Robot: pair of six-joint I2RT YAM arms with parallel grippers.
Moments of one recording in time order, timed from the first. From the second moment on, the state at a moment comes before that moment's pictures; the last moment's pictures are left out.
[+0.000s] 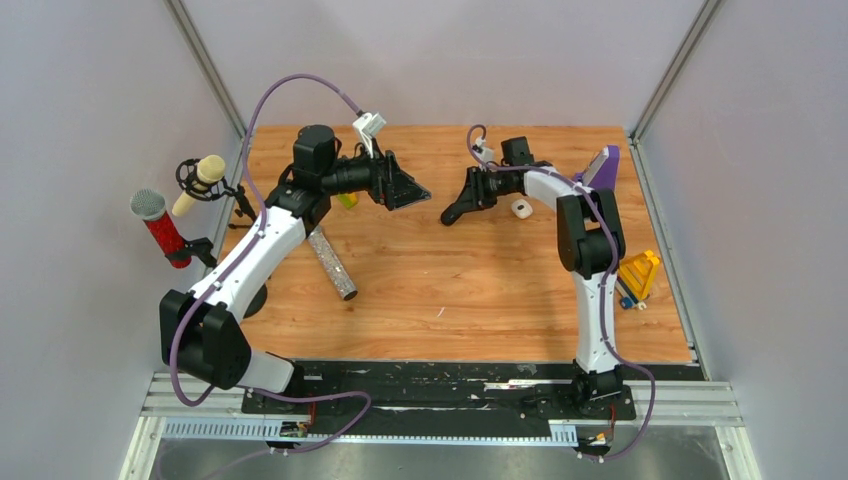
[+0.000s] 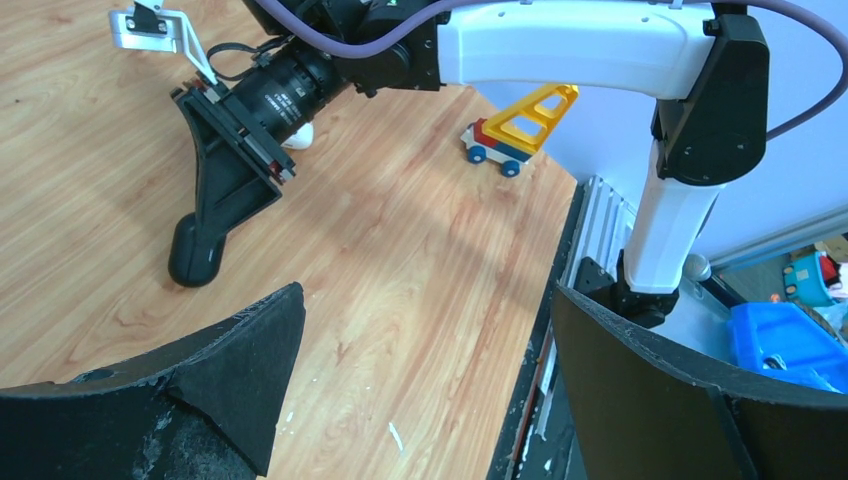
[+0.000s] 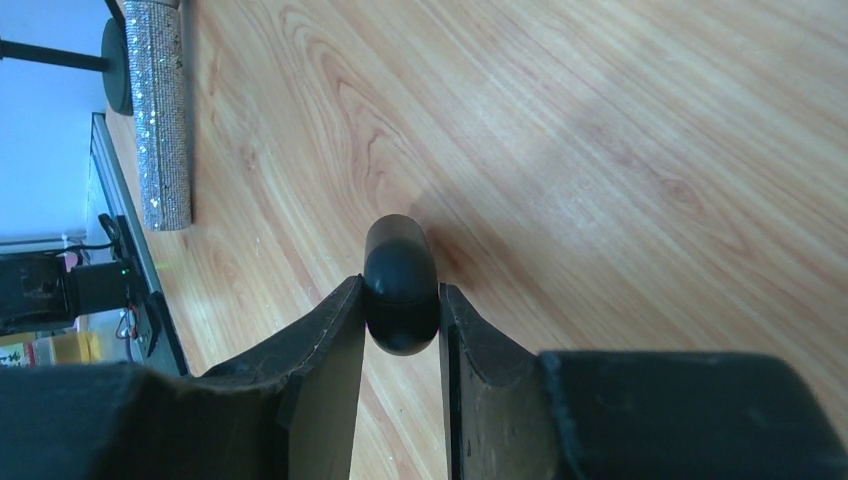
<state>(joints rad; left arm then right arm) -0.36 1.41 1.24 -0.06 0.85 -0.35 0.24 2.29 1.71 -0.36 -0.89 0.10</state>
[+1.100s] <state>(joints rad) -0.35 1.41 1.24 -0.14 0.80 -0.27 0.24 2.05 1.62 -0.43 -0.54 0.02</state>
